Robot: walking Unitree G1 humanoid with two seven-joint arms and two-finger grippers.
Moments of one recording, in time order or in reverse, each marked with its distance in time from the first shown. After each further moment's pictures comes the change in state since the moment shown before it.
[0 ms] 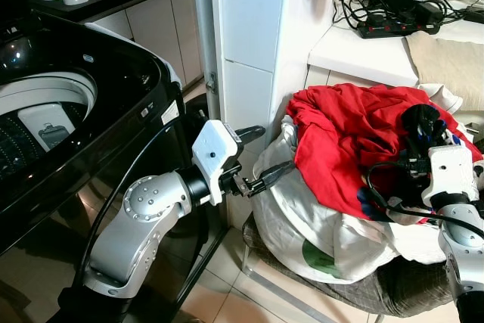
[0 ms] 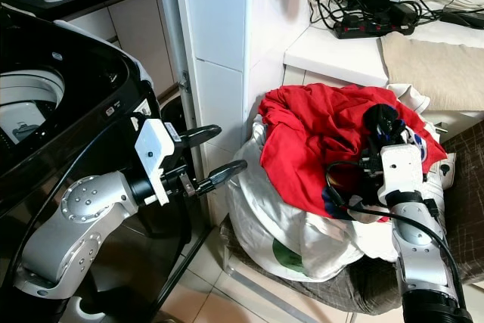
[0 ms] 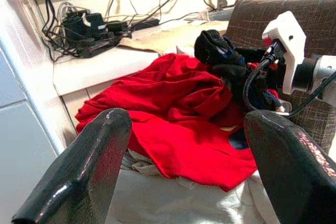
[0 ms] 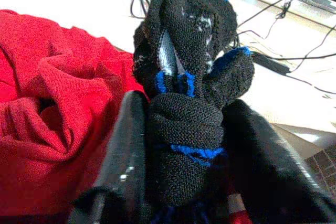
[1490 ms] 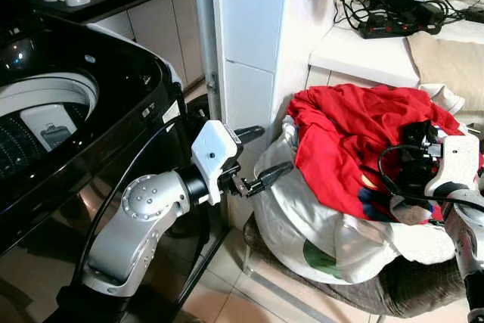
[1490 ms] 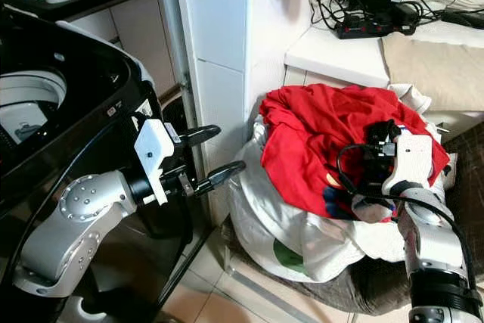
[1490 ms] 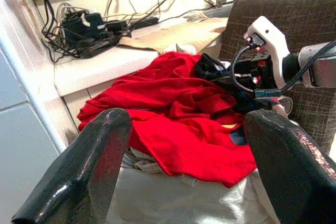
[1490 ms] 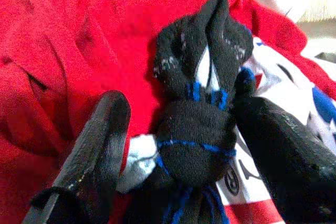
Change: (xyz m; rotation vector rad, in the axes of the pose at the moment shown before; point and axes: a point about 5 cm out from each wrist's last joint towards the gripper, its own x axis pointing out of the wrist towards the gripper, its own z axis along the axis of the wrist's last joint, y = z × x) left arm -0.001 0.002 0.000 0.019 0.006 -0.010; right arm 0.015 -0.010 -0.009 0.286 0.340 0.064
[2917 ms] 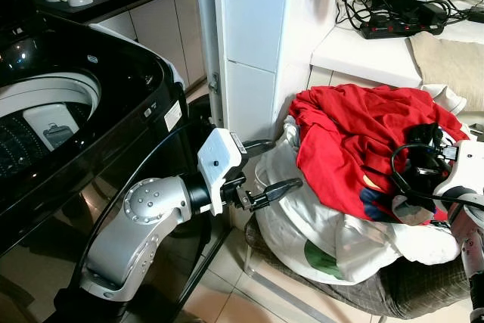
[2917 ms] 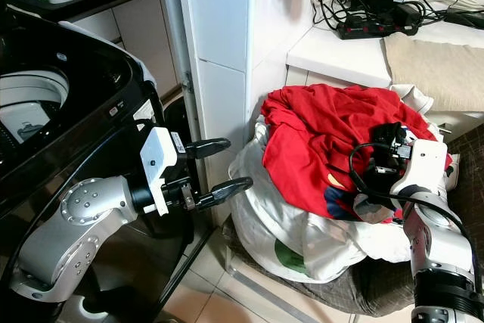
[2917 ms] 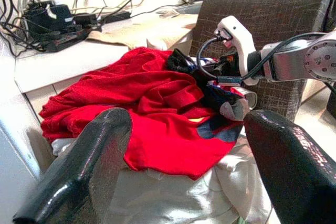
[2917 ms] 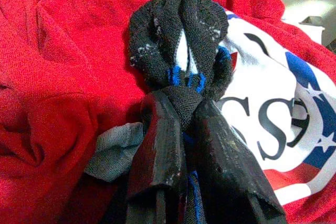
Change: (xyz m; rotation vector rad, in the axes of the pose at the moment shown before) left arm 0.000 -0.011 0.000 -0.052 0.012 -0.119; right arm -0.003 -0.013 -0.004 0.132 0.038 -0.068
